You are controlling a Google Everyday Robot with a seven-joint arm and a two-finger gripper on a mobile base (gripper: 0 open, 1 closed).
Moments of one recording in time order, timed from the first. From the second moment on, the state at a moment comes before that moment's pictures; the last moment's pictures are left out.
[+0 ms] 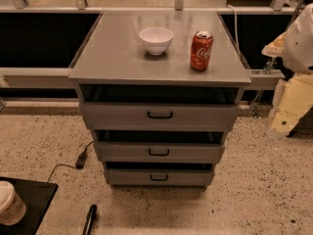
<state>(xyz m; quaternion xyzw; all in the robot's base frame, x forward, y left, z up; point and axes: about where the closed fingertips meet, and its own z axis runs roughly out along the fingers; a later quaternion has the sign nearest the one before) 0.438 -0.217 0.976 -0.60 0.78 -0.03 0.16</state>
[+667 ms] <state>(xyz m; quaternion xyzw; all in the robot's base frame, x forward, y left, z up) 0.436 -0.215 0.966 -0.60 0.78 -0.02 0.17</state>
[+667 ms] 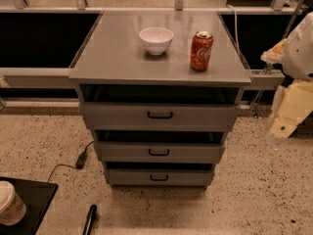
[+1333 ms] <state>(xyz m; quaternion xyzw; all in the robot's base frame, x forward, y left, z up) 0.407 -0.143 0.848 -0.58 0.77 0.15 0.23</state>
